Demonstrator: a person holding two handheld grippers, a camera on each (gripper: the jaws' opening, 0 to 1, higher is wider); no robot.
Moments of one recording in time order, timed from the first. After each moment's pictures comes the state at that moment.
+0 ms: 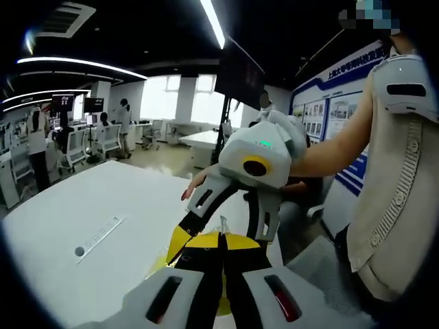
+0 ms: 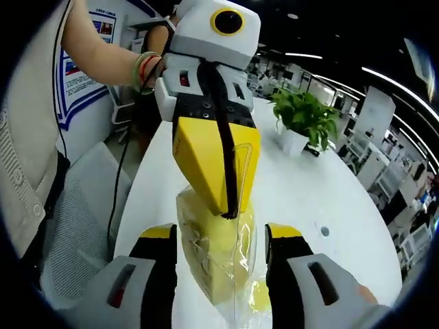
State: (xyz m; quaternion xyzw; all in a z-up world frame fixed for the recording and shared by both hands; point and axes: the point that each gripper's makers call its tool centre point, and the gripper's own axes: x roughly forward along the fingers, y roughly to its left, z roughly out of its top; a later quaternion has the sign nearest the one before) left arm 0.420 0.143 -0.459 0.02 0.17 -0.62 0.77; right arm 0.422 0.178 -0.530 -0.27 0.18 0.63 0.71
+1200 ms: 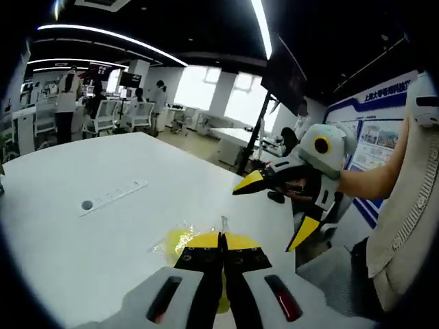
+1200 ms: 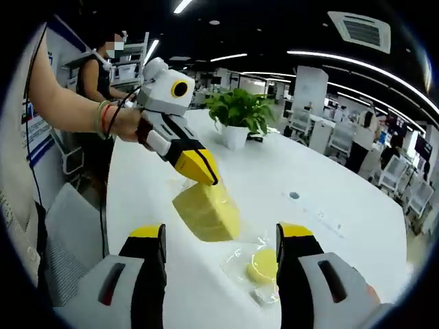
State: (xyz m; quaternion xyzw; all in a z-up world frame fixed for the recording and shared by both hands) left arm 0.455 0.175 -0.527 -0.06 0.23 -0.52 0.82; right arm 0.418 0.119 -0.533 -0.12 0.19 0.46 0.86
